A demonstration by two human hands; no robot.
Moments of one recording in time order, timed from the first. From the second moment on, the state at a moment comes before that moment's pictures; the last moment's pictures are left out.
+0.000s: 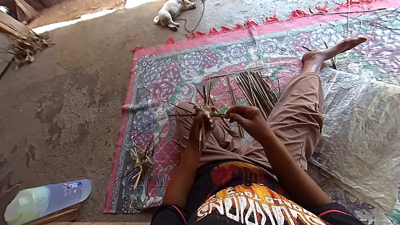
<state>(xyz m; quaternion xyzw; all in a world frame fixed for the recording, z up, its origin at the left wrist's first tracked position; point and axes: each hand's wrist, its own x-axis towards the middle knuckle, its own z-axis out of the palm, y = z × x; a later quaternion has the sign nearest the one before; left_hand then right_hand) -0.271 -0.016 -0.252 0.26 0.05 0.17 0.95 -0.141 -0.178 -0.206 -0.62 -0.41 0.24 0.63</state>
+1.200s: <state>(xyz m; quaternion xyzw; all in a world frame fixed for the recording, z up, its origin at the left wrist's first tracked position) -0.271 -0.006 -0.255 0.34 0.13 0.20 0.91 -0.102 -0.179 -0.277 -0.64 -0.41 0.45 0.46</state>
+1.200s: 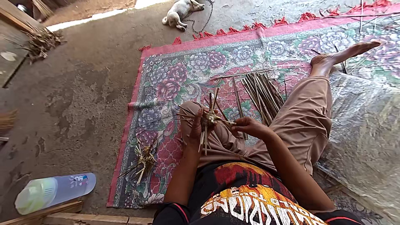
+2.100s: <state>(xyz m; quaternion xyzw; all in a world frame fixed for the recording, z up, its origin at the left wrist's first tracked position) -0.277 -0.019 -0.229 0.75 0.02 0.11 0.65 -0.125 -0.181 -0.210 -0.45 -0.49 0.27 0.70</state>
